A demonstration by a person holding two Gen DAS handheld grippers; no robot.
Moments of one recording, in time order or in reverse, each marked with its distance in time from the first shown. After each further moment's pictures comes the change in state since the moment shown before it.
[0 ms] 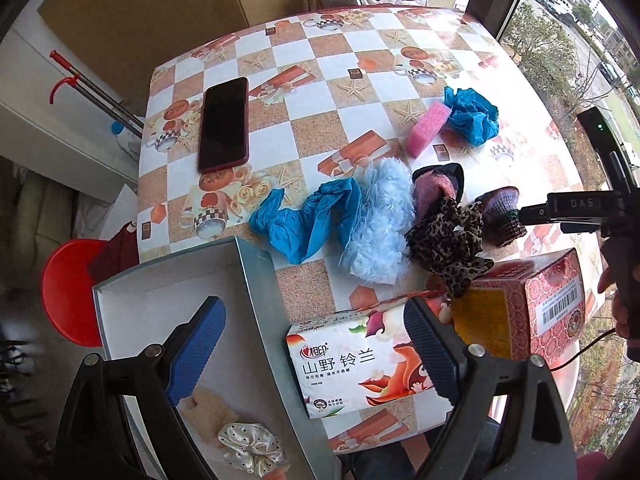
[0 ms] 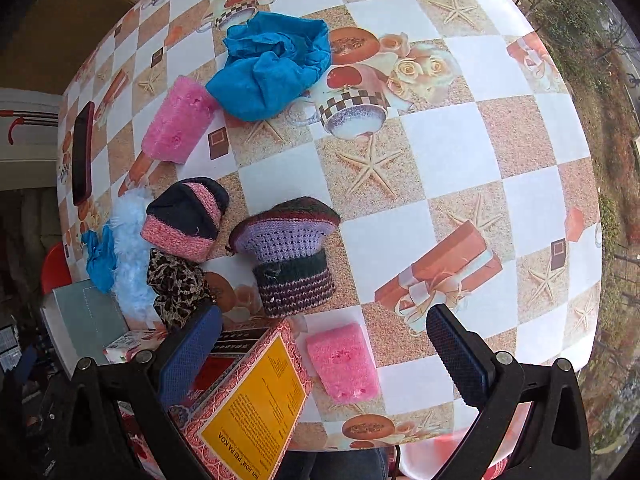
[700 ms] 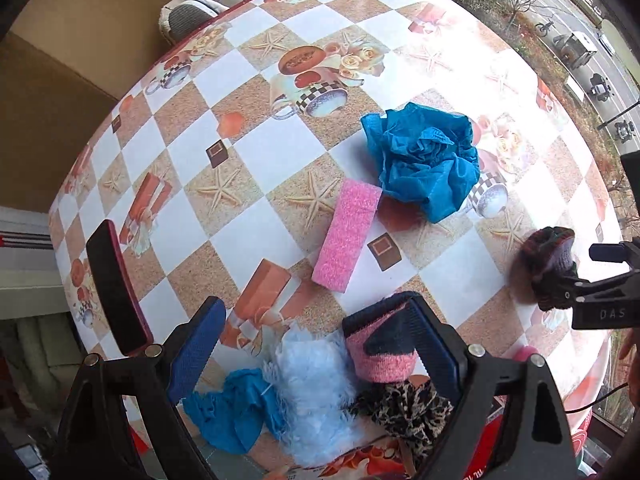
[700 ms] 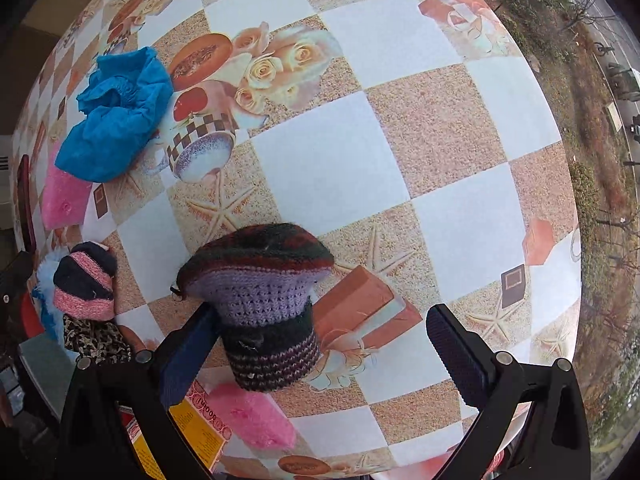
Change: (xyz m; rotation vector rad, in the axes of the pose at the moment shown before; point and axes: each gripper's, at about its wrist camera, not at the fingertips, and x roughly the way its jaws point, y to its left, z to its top) left arm 0.104 -0.127 0.152 0.373 0.057 -0.017; right arm 0.018 -0.096 0.014 0.131 0.014 -0.068
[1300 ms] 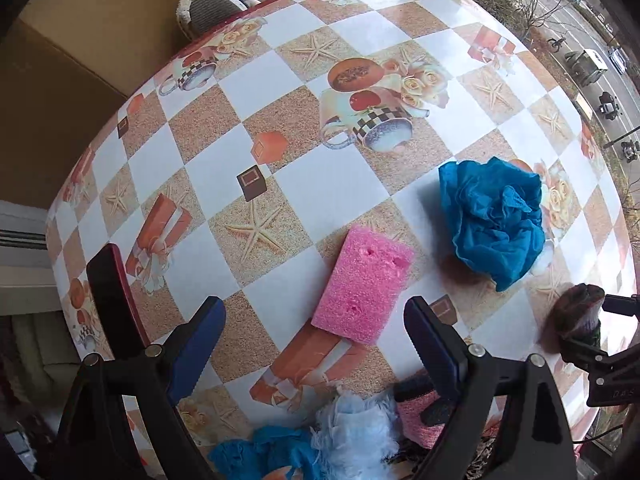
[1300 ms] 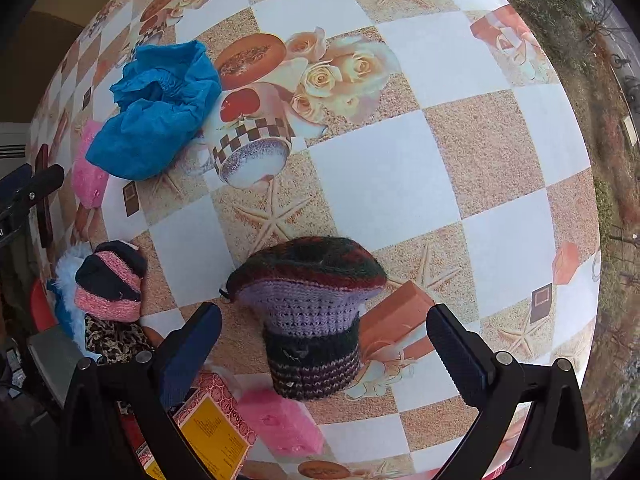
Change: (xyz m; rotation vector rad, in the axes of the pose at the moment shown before) left arm 0.027 0.039 0.039 -0.059 -0.011 0.002; right arm -0.009 0.022 -0.007 -0.051 -0.007 0.040
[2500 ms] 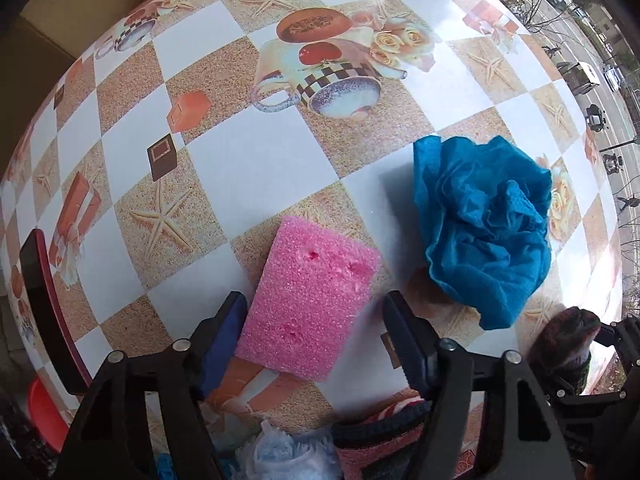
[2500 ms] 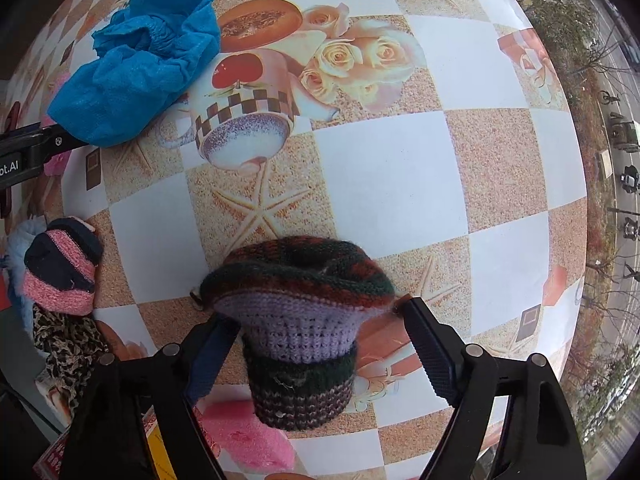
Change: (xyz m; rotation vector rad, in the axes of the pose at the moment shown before) left arm 0.045 -0.022 -0.001 -0.047 0.063 -0.121; right arm 0.024 0.034 0.010 -0.104 0.008 -0.166
